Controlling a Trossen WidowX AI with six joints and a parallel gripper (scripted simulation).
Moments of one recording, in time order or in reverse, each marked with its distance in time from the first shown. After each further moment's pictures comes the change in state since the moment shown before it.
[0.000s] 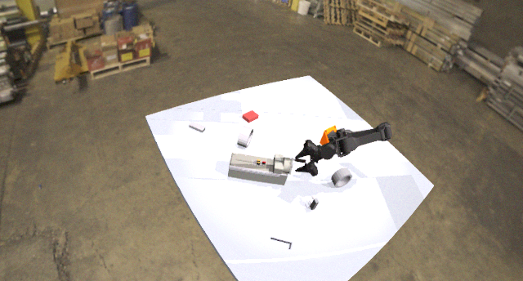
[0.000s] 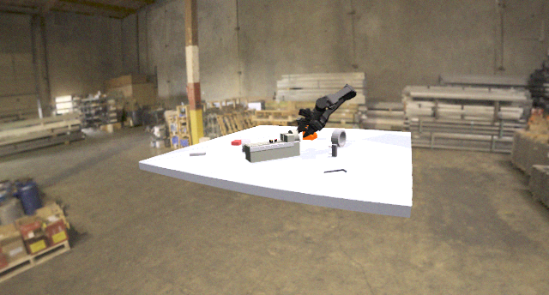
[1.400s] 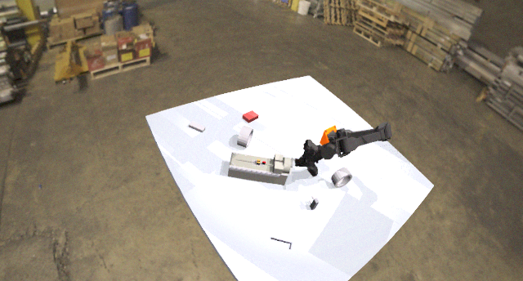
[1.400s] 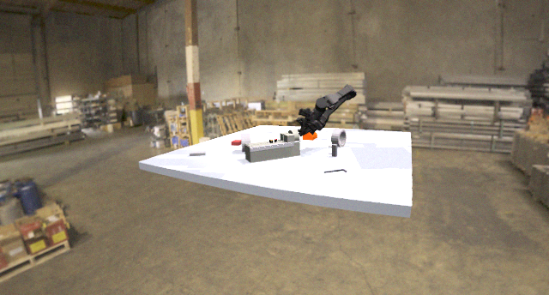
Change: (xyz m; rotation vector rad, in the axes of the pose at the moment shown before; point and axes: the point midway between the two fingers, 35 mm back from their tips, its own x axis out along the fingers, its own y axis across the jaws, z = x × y) arm 0.000 0.000 0.000 0.000 0.000 0.000
